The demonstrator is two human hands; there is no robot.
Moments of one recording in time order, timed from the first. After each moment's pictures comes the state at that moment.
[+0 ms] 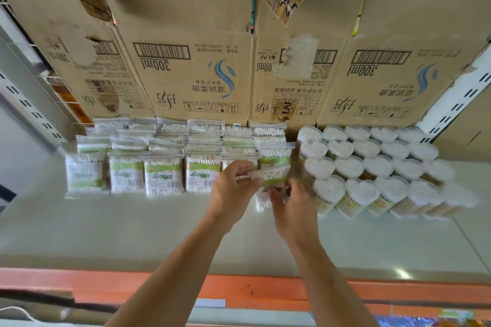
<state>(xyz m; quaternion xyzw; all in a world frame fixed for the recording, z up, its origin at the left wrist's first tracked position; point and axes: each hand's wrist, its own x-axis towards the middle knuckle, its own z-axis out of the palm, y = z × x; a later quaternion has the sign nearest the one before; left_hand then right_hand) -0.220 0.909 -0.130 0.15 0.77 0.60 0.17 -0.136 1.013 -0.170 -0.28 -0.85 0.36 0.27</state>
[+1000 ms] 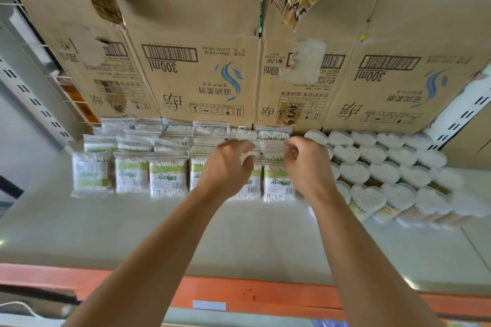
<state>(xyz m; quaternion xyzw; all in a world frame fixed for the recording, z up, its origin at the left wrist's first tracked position) -0.263 0.909 -0.102 0.37 0.86 0.36 -0.04 -0.178 1.054 -0.092 -0.23 -0.91 0.27 0.23</state>
